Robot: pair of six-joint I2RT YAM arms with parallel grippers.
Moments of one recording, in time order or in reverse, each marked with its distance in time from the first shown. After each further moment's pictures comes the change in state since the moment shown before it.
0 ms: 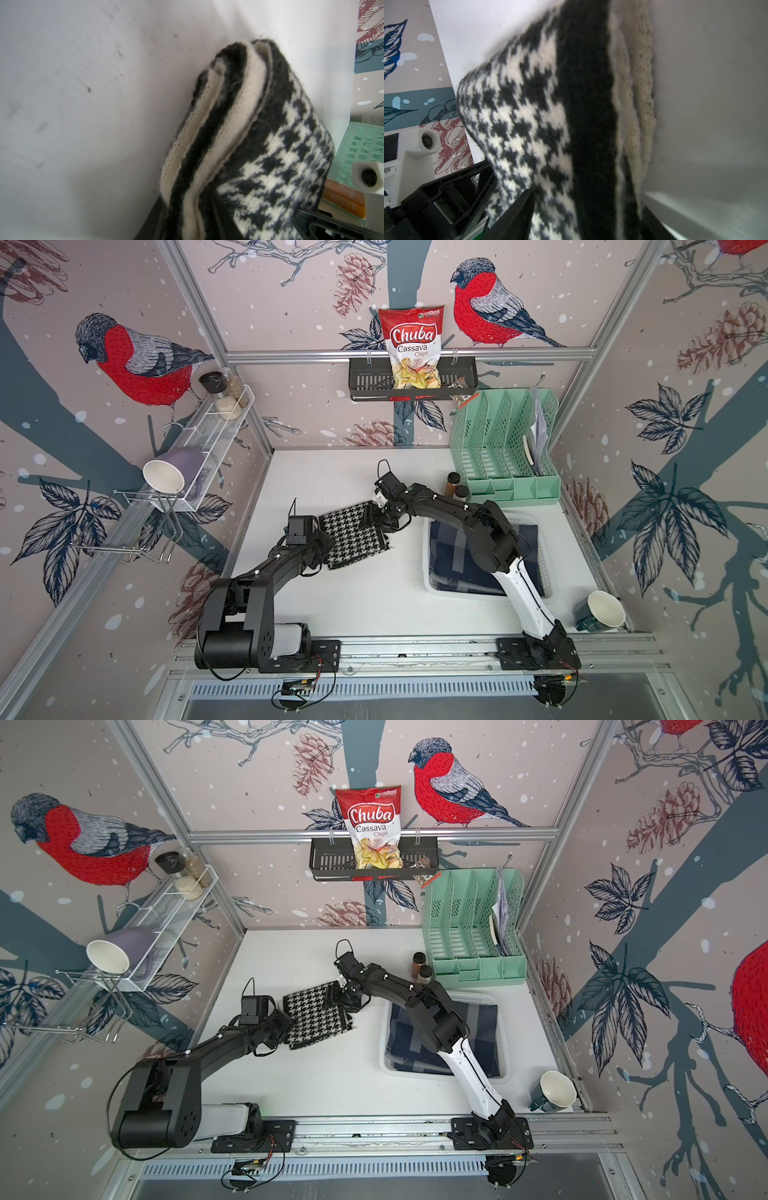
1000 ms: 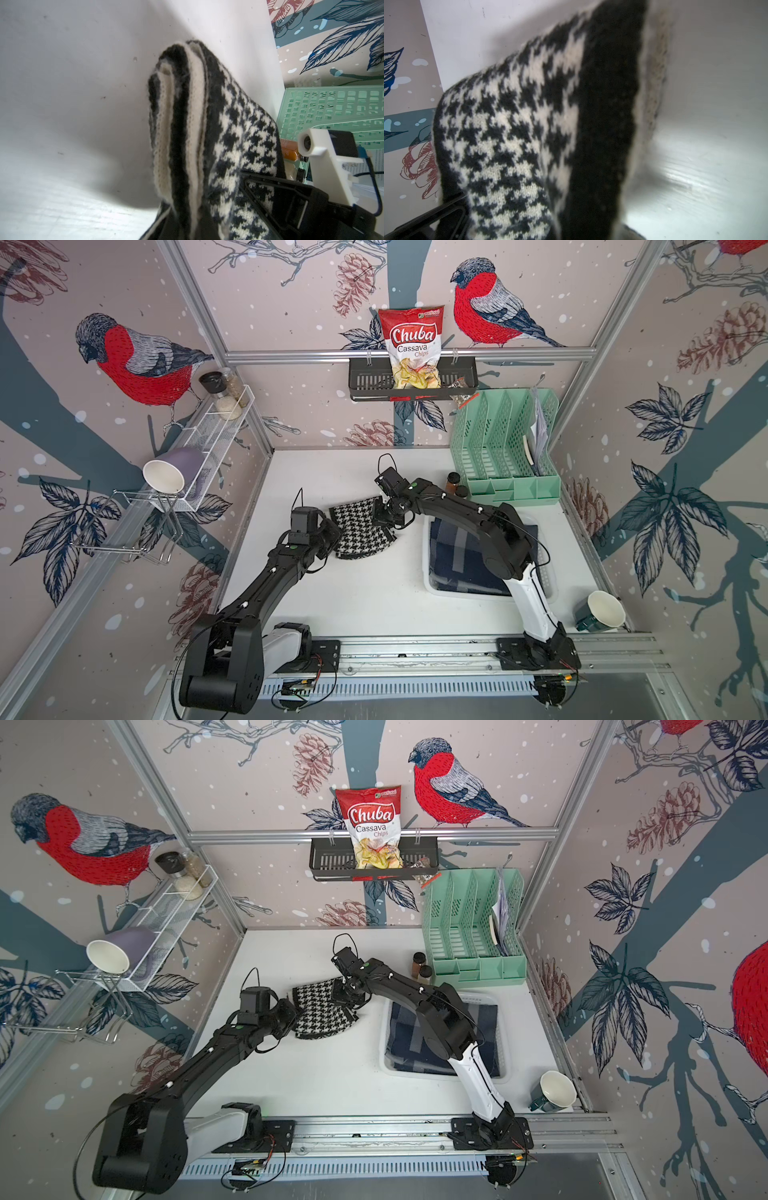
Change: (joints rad) left arm -0.123 -0.188 0.088 -0.097 0.048 -0.035; right arm 0.029 -0.158 -0.030 -0.125 0.197 0.058
